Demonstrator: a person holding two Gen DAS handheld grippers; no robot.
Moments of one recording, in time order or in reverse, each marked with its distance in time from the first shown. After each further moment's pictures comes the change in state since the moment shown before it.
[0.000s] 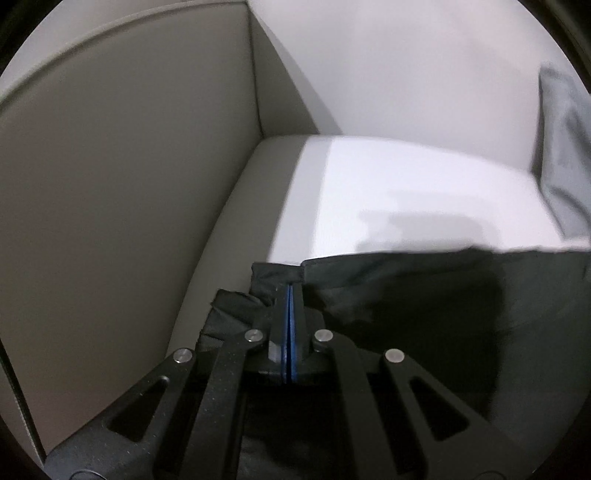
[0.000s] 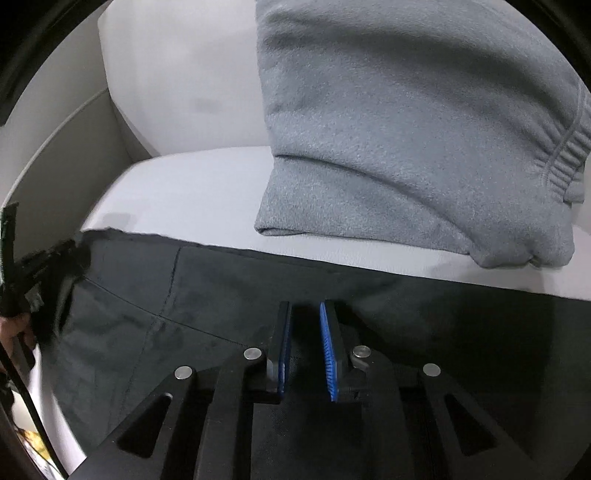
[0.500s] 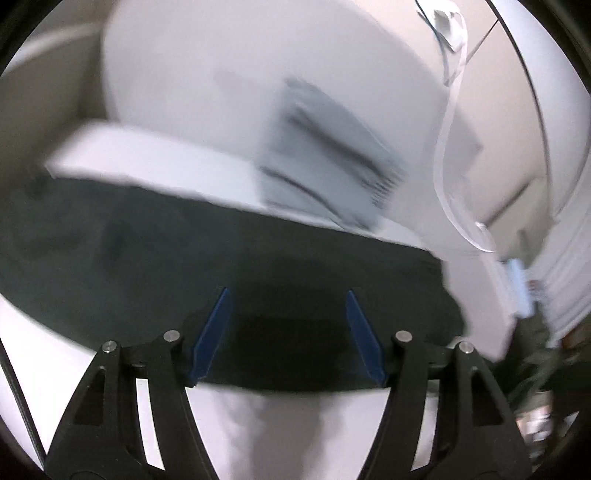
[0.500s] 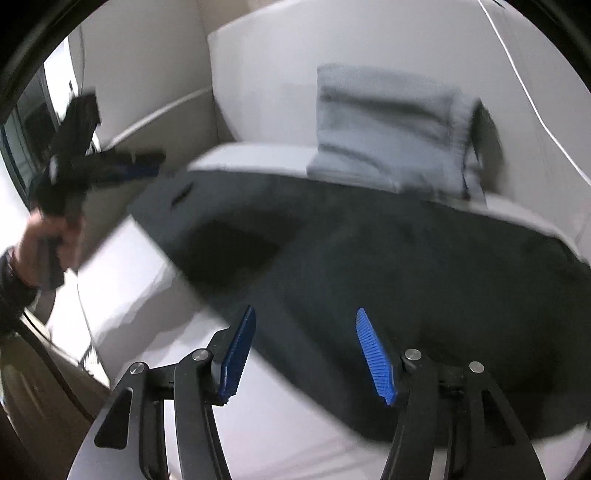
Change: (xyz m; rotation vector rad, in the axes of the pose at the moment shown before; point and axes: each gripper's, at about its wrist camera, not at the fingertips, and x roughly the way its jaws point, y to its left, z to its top) left arm -0.167 -0.171 -0.099 -0.113 0.000 -0.692; right arm -0.188 -0.038 -0.196 -0.229 -0.095 0.065
